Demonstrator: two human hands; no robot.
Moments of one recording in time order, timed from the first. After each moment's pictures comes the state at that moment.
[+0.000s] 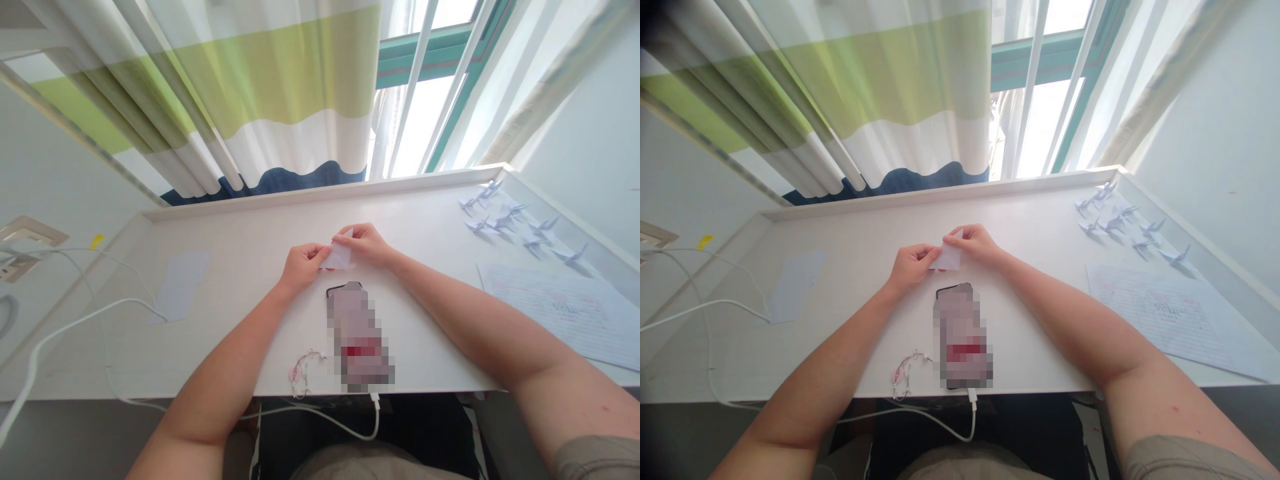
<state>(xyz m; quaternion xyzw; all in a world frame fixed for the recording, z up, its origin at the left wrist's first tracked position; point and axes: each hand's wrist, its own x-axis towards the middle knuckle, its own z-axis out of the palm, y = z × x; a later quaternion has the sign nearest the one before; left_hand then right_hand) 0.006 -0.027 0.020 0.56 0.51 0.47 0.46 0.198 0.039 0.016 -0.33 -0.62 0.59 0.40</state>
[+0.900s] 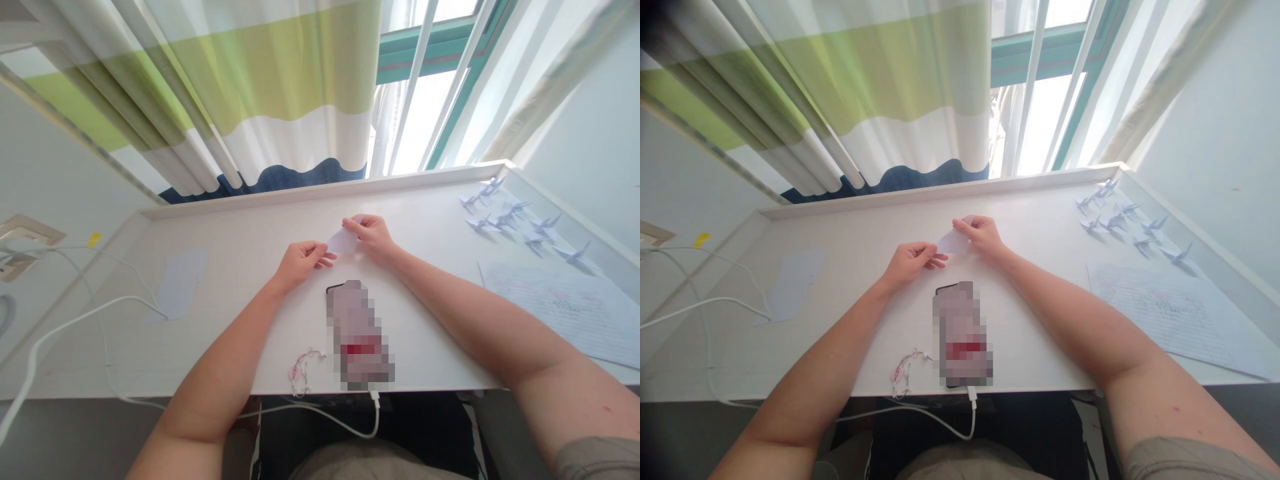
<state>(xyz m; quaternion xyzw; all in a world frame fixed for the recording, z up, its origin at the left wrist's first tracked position) -0.009 -0.019 0.020 0.59 0.50 0.40 0.50 0.199 0.053 -0.001 -0.36 -0.52 0.57 0.52</state>
